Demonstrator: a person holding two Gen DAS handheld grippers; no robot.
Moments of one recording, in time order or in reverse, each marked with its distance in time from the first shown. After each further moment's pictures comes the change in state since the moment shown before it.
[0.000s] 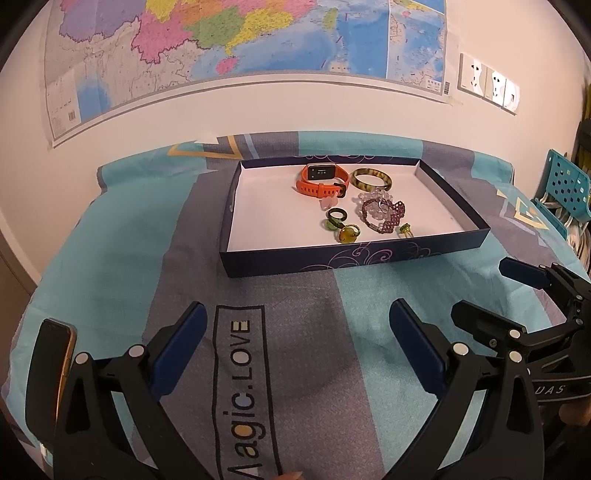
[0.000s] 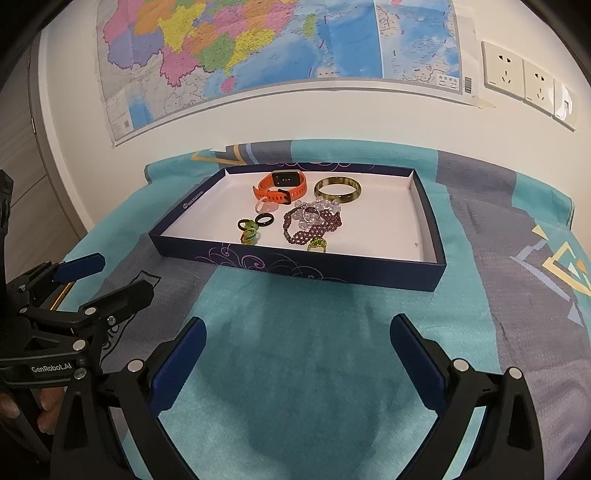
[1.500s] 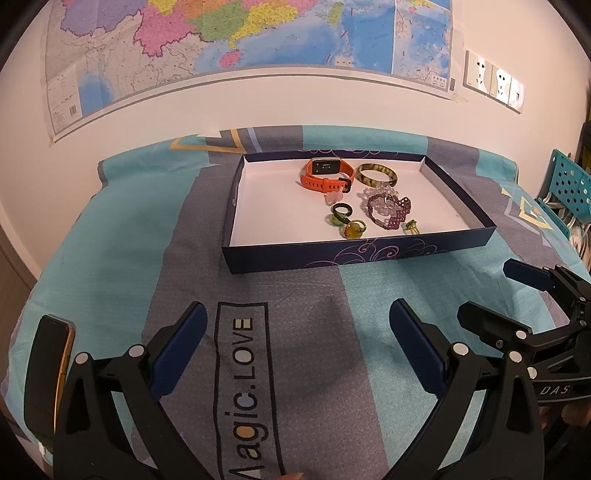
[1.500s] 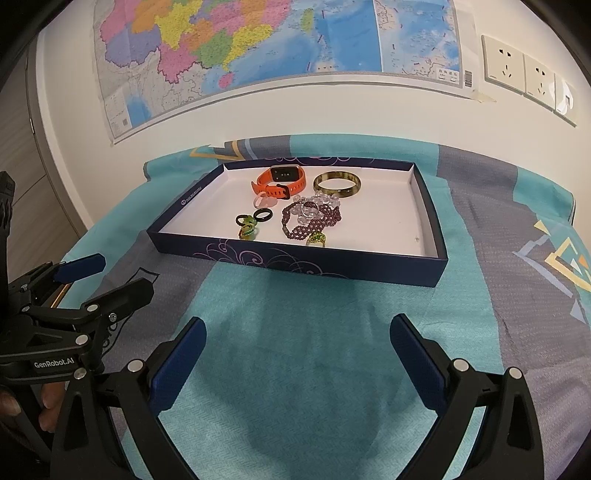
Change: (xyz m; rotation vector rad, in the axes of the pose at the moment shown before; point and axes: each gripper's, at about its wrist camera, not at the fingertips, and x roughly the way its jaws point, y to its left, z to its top) left arm 0.005 0.002 -0.001 -0.008 0.016 0.008; right arm 0.003 -0.002 0.000 0.009 0.019 0.004
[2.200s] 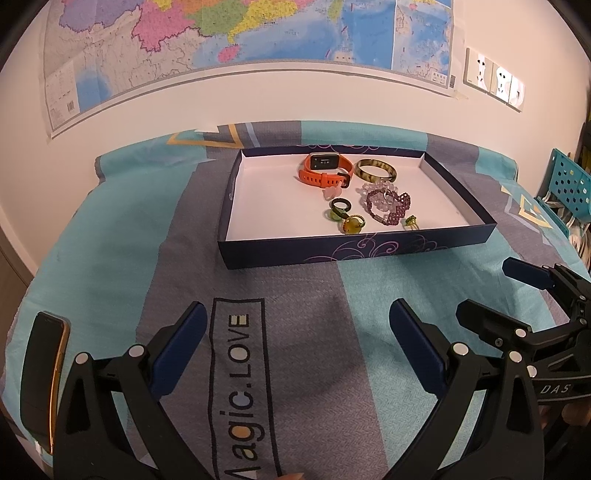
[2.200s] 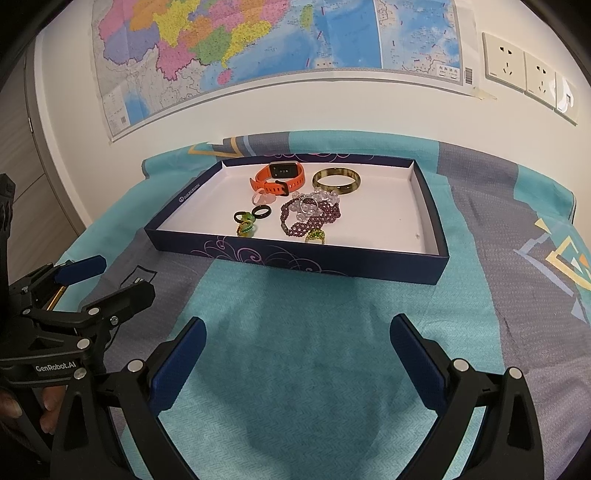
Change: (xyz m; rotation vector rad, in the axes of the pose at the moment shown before) left arm 0.004 -0.002 -0.001 -0.005 0.013 -0.006; right arm 0.002 0.000 0.000 0.001 0.010 -0.002
